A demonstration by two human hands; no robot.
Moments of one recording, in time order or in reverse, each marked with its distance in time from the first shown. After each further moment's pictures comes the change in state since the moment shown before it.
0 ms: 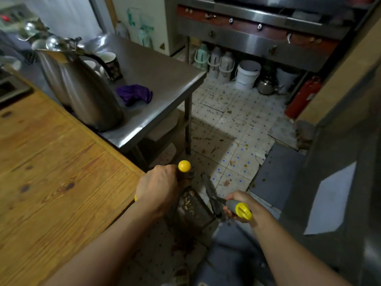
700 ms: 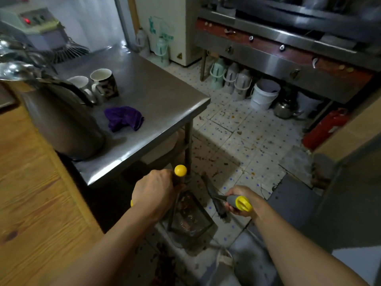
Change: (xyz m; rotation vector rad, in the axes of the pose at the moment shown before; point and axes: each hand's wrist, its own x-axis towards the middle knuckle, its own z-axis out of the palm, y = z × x) left_hand 0.154 0.074 -0.018 0.015 0.078 -0.144; right_hand 0.072 -0.209 -0.047 -0.307 -0.042 -0.022
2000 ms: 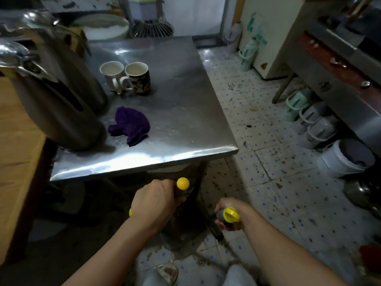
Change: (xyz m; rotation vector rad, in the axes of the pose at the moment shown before) left_hand 0.196 0.104 -0.002 -0.108 0.049 -0.493; right_hand 0.134 -0.254 -0.034 -0.735 -0.242 0.141
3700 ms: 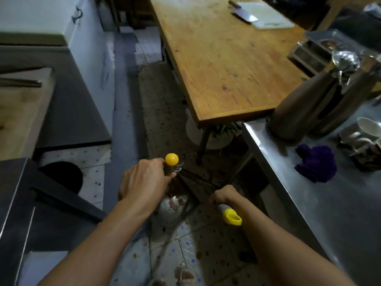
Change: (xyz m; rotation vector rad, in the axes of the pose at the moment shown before) left_hand -0.229 0.021 0.048 -0.397 0.530 -1.526; right_hand -0.031 -0.007 0.213 -1.740 -0.142 -0.788
